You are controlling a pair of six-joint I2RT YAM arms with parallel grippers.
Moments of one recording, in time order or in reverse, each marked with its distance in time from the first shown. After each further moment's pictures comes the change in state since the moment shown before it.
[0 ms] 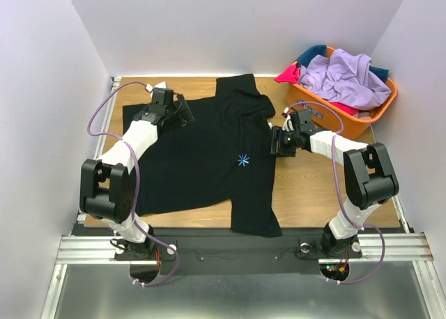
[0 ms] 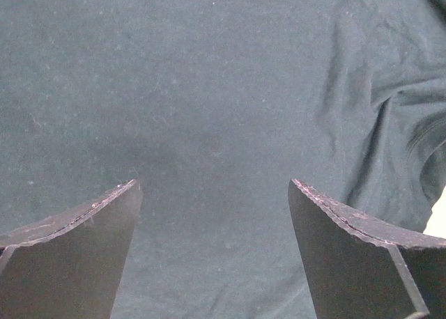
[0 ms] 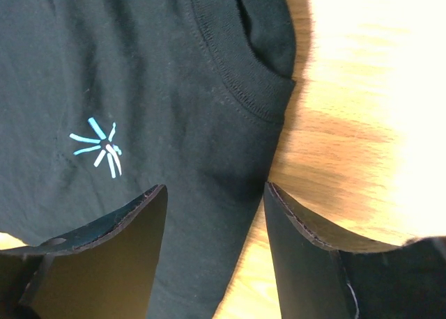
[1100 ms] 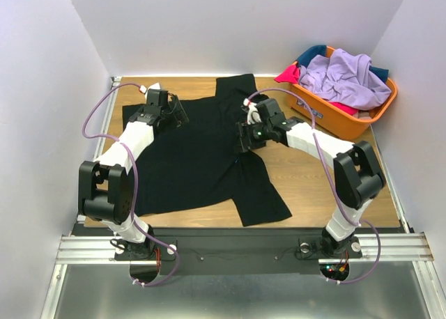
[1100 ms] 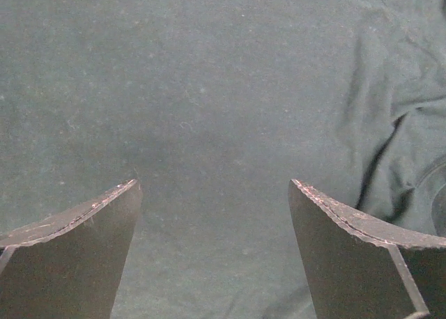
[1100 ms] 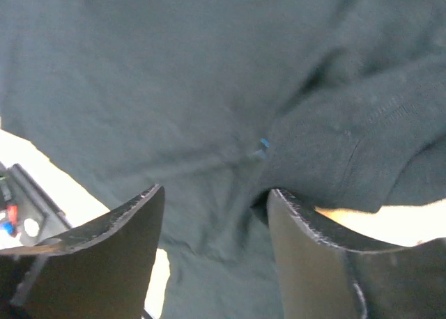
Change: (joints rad) left arm 0.040 -0.008 -0.009 -0.002 -0.016 0.018; right arm 0.277 0.077 0.292 -0.089 -0.085 -0.098
